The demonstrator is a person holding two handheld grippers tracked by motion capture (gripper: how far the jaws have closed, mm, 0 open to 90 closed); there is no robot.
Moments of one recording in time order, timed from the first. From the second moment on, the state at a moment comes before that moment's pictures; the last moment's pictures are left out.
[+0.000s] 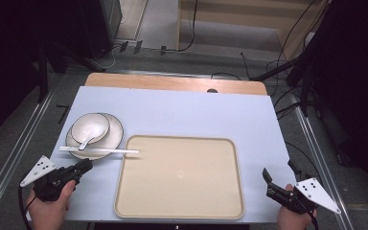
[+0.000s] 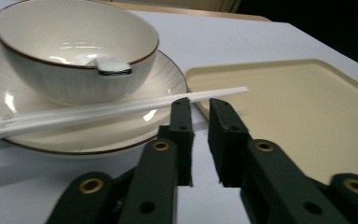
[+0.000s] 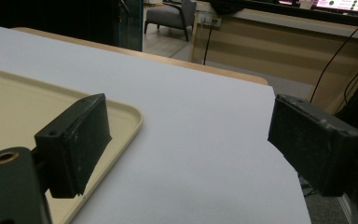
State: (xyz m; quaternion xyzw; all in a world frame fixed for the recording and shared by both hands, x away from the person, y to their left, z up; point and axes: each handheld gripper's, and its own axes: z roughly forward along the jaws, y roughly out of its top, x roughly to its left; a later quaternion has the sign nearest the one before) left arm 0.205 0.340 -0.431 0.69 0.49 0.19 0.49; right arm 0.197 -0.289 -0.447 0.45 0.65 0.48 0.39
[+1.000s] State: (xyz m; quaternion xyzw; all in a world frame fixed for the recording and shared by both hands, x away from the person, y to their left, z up) left arm 0.265 0.293 -0.441 0.74 0.51 0.19 0.40; right arm 0.193 -0.284 -0.453 0.45 0.65 0.47 0.38
